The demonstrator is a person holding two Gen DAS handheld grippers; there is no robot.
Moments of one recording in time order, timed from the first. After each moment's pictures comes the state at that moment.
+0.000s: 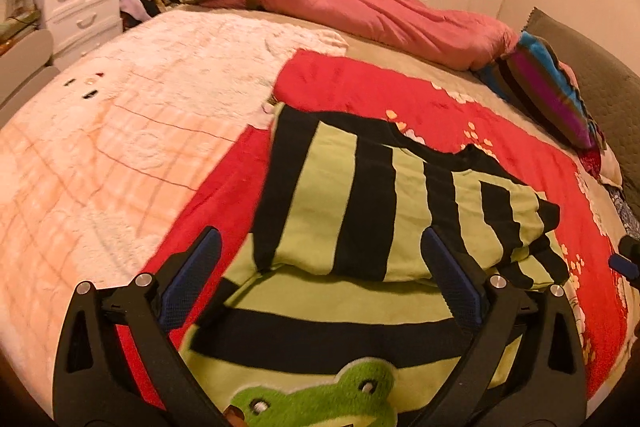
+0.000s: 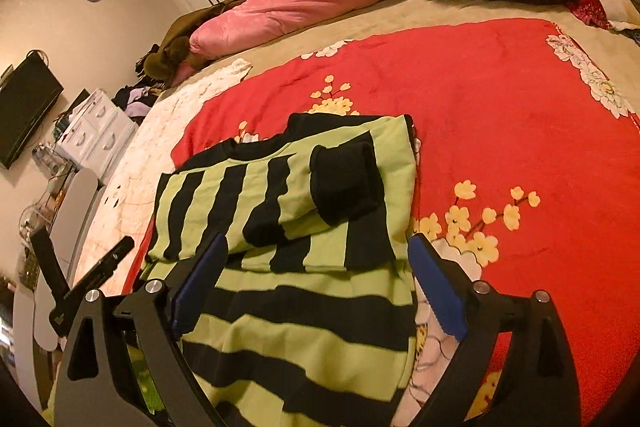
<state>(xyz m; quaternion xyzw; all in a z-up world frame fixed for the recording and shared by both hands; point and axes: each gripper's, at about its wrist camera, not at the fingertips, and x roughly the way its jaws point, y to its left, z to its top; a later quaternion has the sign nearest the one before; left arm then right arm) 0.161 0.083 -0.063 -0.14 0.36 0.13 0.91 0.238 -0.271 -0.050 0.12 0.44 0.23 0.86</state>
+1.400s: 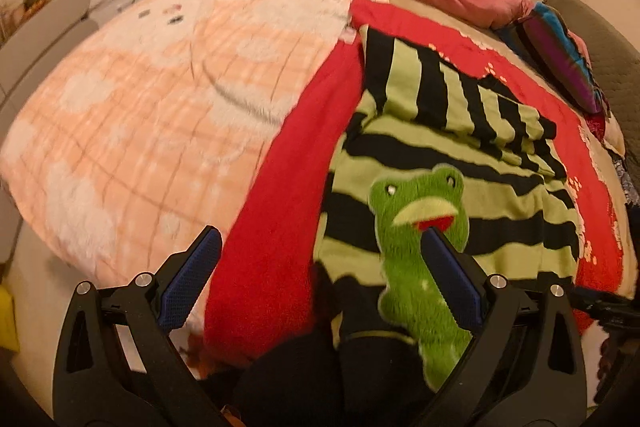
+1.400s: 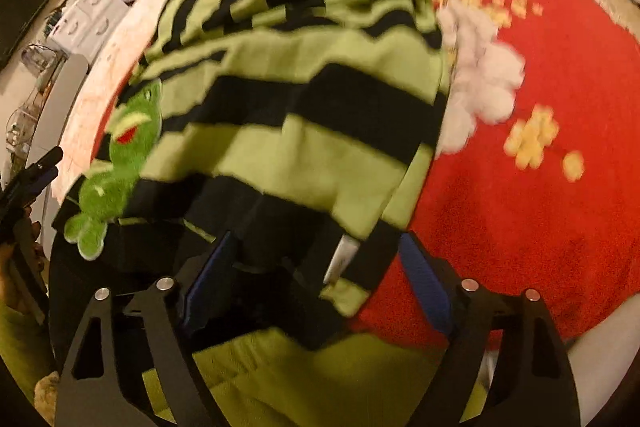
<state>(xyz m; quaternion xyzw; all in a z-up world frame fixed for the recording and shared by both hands) 0.002 0.120 -0.061 -0.16 0.45 0.15 0.86 0.092 -0.257 -0.128 0.02 0.59 0.24 0.77</state>
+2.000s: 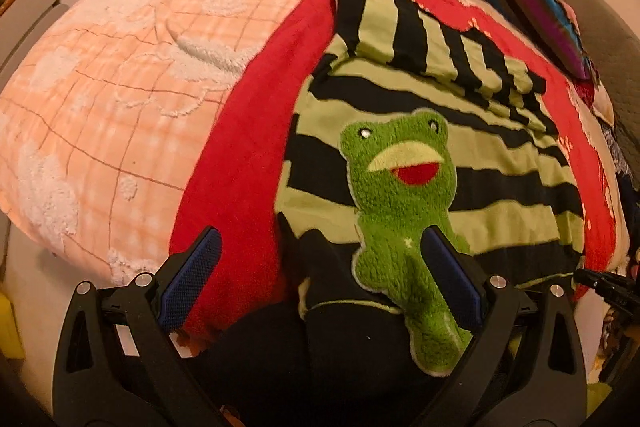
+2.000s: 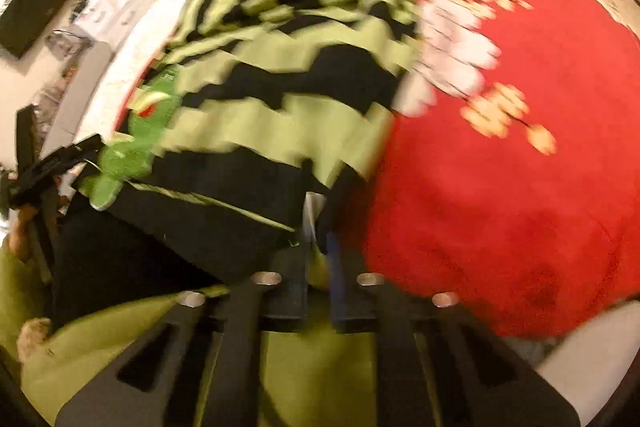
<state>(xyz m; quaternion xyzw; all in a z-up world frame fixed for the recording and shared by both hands) 0.010 0.099 -0.087 -0.16 0.51 0.10 0.84 0.071 -0.318 -0.118 0.02 0.58 0.28 0.76</state>
